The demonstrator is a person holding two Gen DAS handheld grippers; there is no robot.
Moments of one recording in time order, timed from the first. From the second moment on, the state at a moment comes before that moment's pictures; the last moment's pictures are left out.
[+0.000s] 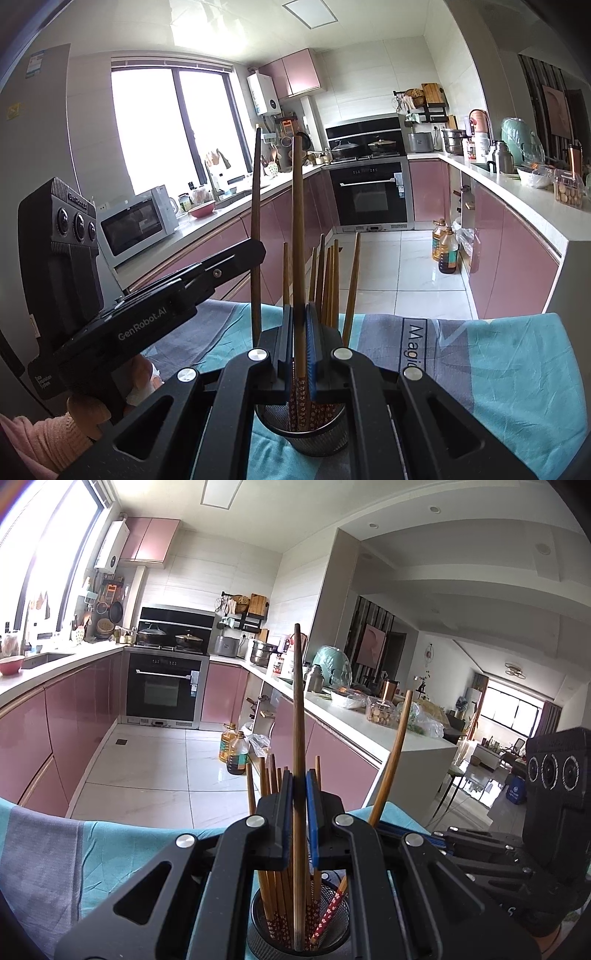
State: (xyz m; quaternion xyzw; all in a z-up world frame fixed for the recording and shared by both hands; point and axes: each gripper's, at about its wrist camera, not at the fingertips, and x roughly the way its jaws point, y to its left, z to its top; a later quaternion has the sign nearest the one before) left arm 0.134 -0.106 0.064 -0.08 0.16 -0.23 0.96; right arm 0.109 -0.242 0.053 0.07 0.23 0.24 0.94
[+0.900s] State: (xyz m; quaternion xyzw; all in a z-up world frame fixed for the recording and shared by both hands) left arm 0.143 -0.109 0.035 -0.06 0.20 -0.23 0.95; right arm 0.120 -0.241 0.029 0.07 0.25 0.23 0.94
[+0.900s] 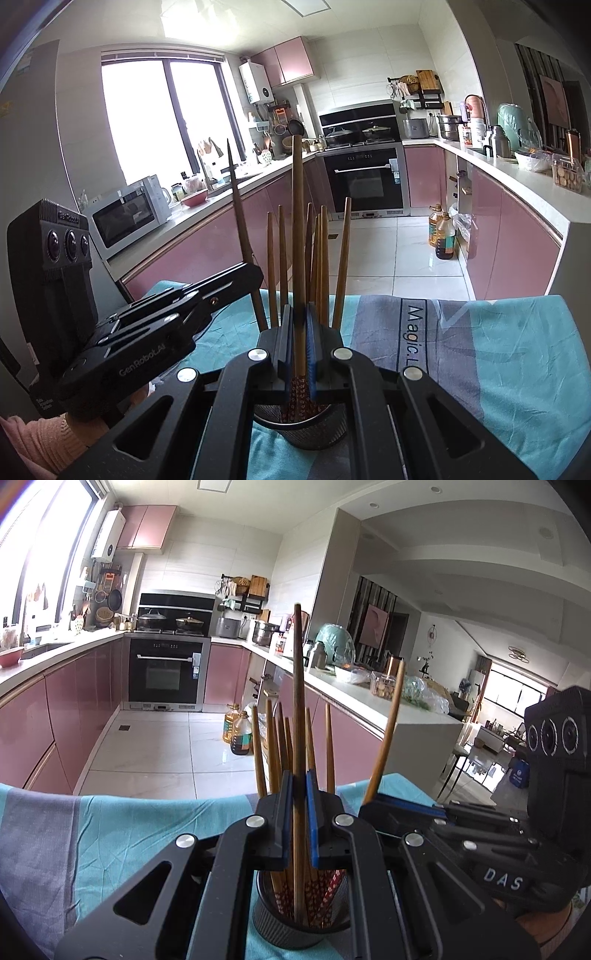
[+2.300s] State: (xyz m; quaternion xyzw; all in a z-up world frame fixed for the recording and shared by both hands) left arm 0.099 -0.038 0.009 -0.03 0.23 -0.15 0.96; right arm 0.091 -0.233 0.006 0.07 0.26 0.23 0.94
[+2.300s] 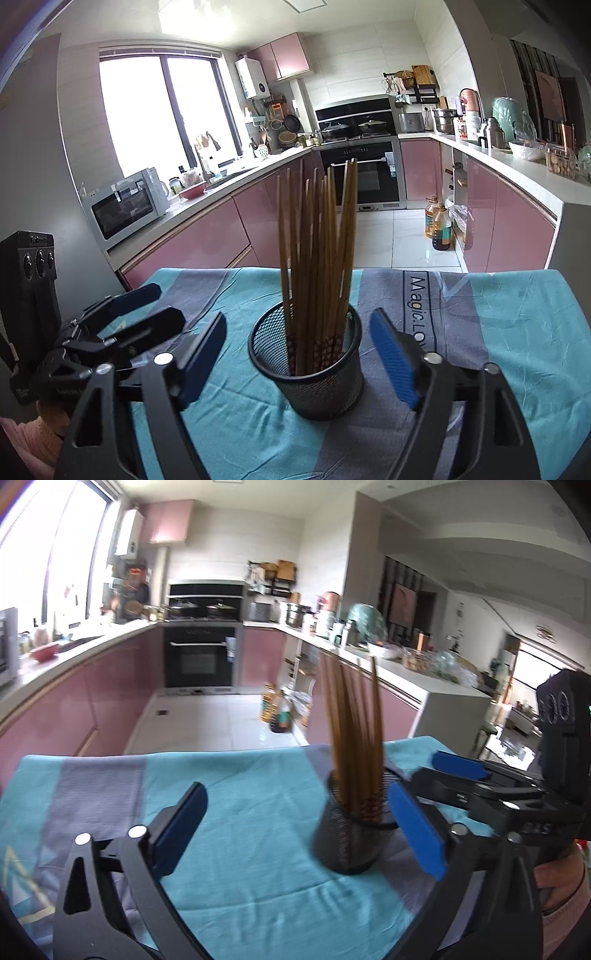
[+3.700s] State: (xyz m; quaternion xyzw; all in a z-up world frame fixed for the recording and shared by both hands) left arm -0.035 0.018 0.028 0.00 0.12 -0.05 0.99; right arm -0.010 -0.183 0.010 0.02 0.13 0.16 0.98
